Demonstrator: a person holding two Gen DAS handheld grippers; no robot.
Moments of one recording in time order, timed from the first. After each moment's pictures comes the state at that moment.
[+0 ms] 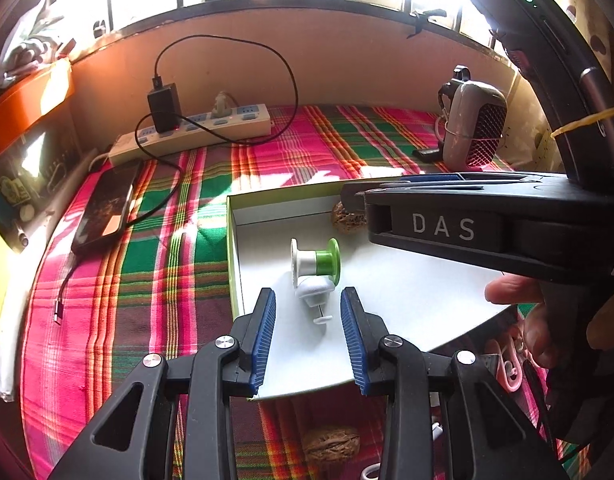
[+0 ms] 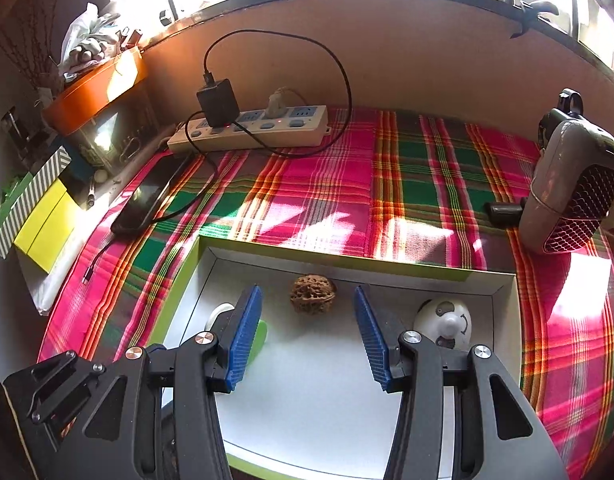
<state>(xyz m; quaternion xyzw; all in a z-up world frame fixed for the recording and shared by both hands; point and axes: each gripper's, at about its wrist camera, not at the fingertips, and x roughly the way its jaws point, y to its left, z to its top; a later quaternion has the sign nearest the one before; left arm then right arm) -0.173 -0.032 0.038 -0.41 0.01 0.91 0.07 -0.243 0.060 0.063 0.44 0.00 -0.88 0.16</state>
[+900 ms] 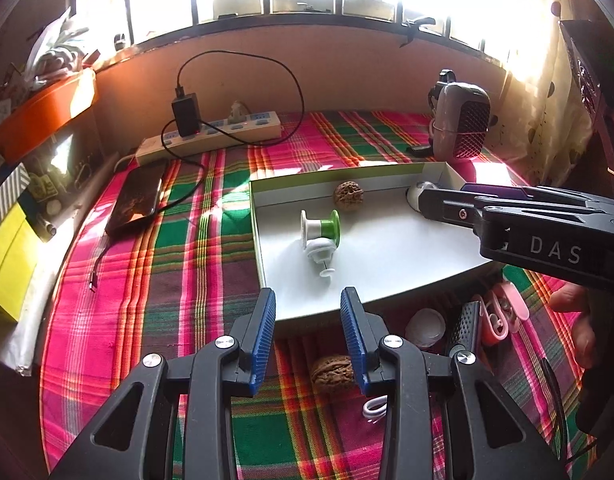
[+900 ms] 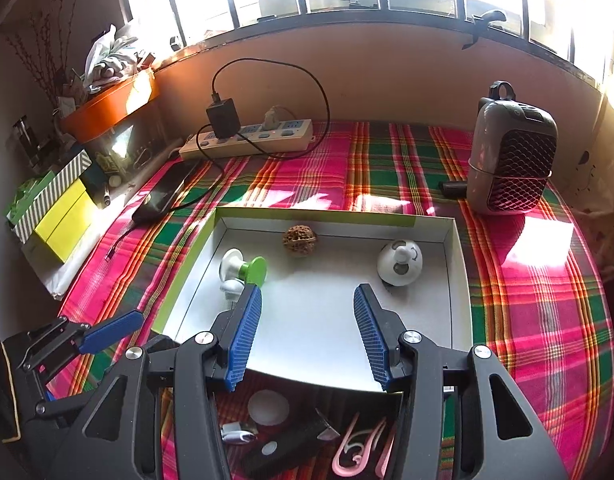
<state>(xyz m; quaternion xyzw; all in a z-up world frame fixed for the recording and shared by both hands) -0.121 -0.039 0.049 -0.39 0.02 0.92 0.06 -0.166 0.092 0.079 0.40 -0.02 -0.90 0.14</state>
